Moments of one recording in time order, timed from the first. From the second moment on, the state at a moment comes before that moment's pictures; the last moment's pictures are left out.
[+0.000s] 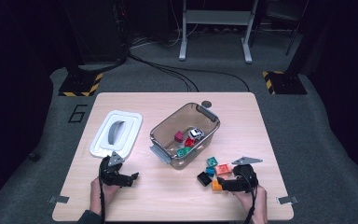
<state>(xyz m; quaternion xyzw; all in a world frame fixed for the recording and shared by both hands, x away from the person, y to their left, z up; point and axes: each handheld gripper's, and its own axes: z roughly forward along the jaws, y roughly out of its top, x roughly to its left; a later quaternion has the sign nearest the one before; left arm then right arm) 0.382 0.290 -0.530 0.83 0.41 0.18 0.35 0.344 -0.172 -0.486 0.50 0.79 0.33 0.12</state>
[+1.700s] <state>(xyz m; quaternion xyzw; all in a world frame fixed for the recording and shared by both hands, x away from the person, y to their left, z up) 0.382 0.290 -0.530 0.82 0.41 0.18 0.35 0.375 -0.187 -0.457 0.50 0.78 0.36 0.15</state>
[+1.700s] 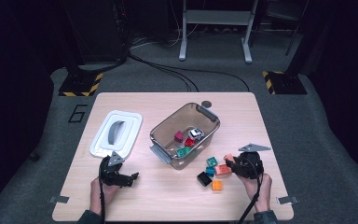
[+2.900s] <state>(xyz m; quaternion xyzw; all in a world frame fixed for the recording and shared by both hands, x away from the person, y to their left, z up) 0.382 0.290 -0.531 0.82 0.41 0.18 0.35 0.444 -0.175 -0.384 0.49 0.76 0.38 0.20</state>
